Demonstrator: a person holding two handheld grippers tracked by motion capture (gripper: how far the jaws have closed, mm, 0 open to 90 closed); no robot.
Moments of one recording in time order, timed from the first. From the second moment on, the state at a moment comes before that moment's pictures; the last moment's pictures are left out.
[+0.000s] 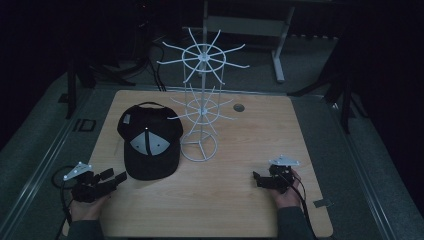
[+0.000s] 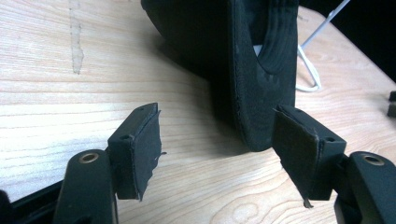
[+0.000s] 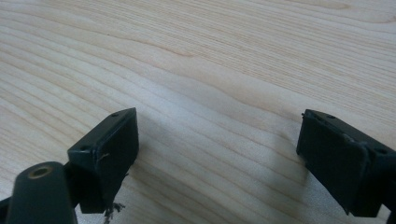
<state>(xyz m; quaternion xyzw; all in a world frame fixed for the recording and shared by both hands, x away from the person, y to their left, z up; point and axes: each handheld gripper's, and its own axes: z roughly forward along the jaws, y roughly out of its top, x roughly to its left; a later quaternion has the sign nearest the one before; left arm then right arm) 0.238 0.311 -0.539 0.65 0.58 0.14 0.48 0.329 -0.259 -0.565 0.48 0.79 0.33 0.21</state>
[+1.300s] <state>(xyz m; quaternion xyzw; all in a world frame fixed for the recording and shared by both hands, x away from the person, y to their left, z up) 0.270 0.285 -0.554 0.69 0.54 0.07 0.47 0.329 -0.259 -0.566 0.48 0.79 0.33 0.21</state>
